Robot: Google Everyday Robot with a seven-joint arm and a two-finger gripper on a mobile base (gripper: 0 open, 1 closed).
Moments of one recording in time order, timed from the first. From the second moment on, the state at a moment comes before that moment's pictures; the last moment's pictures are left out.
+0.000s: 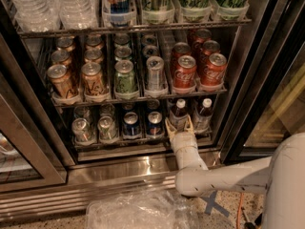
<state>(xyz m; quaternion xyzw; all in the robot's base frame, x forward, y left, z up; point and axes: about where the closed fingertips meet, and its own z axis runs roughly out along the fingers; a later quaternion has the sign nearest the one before) 0.678 -0.111 0.607 -0.10 0.68 -0.02 0.73</state>
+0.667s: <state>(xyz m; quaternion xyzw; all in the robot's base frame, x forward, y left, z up) 0.678 -0.110 0.606 -0.10 0.68 -0.02 0.73</state>
